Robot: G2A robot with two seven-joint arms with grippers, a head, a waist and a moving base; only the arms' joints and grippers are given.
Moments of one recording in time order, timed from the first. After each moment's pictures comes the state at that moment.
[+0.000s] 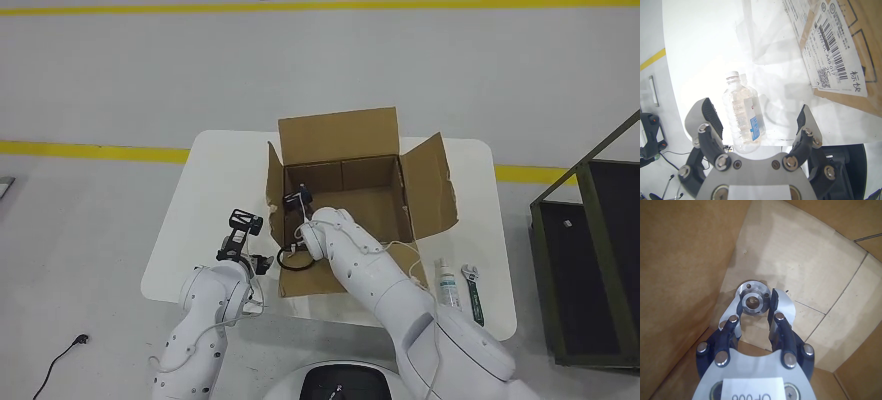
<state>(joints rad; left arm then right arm) 1.22 -1.45 -1.36 -1.68 1.63 -0.10 -1.02 -0.37 -1.87 0.70 -0.30 -1.04 0.16 0.73</state>
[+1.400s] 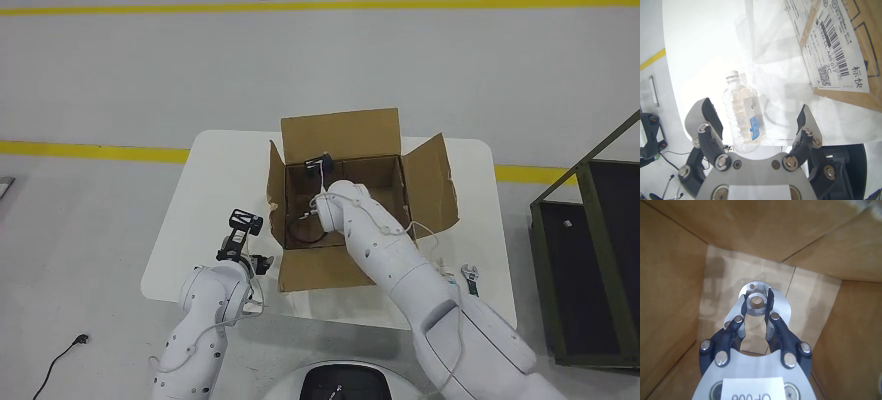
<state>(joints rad) 1.22 -1.45 -1.36 -1.68 1.63 -0.10 -1.02 -0.34 -1.77 0.82 -0.48 -1.12 0.30 0.79</state>
